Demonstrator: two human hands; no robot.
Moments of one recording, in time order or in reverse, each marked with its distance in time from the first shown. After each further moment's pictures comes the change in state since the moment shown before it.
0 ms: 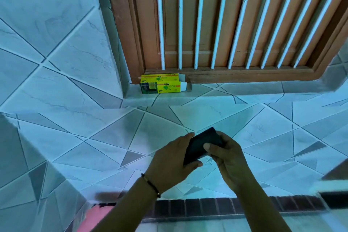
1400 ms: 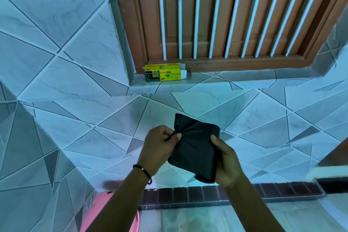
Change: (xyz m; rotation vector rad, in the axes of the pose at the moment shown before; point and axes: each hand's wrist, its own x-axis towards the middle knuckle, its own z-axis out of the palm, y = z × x) left_hand -0.045 0.016 -0.025 -0.578 0.206 -0.474; right_hand -0.062 0.026 0.007 0.544 -0.147 0.451
